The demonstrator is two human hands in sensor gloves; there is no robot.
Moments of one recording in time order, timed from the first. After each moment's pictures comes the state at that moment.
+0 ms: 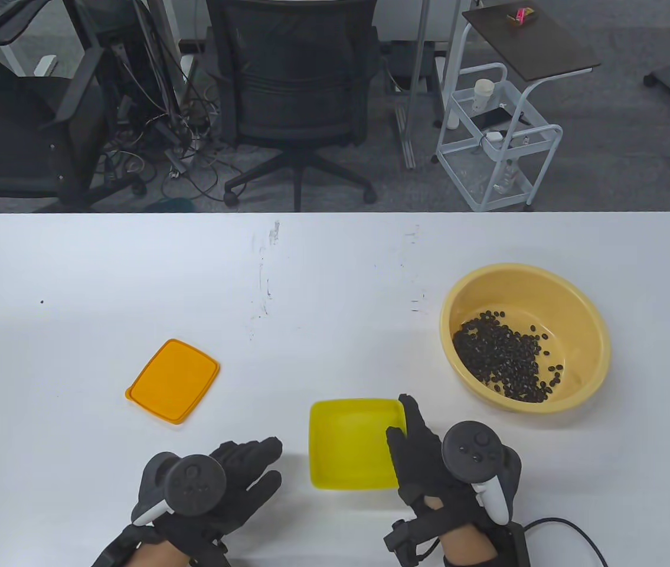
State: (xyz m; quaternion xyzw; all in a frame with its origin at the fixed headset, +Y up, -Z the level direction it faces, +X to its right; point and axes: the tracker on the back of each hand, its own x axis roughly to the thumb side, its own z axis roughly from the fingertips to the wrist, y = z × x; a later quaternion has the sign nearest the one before) left_hand -0.201 -0.724 -0.182 -0.08 -0.28 0.30 0.91; right_hand 0.117 -0.718 -0.201 0.04 0.07 0.87 0.48
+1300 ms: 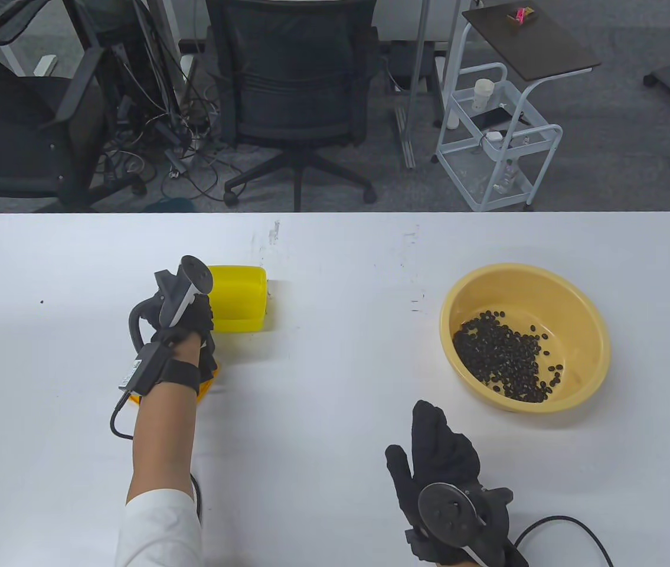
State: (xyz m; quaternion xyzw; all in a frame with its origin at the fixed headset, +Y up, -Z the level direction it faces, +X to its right) left_hand -0.282 -0.735 -0.459 -0.10 0.22 0.04 0.97; right_hand 0.119 -0.696 -0.162 0.06 -0.19 0.96 0.22
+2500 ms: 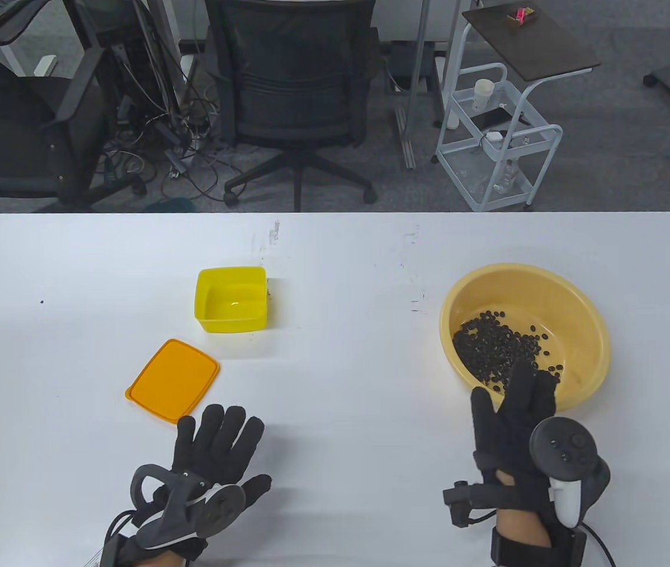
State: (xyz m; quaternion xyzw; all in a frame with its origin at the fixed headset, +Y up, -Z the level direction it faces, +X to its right) left_hand -0.204 -0.725 -0.177 0.05 -0.22 -0.08 0.97; right_hand 0.239 -0.680 -0.217 -0.16 -0.09 0.87 0.45
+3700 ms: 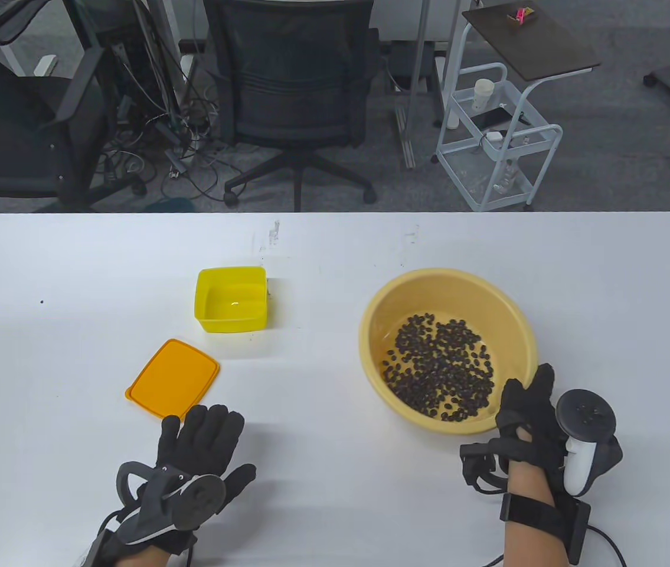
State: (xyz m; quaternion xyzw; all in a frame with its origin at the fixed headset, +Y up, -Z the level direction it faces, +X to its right) left_hand -0.229 -0.716 -0.183 0.05 -0.20 0.00 0.98; right_hand 0.240 -0.710 -0.241 -0.21 -0.03 0.84 0.50
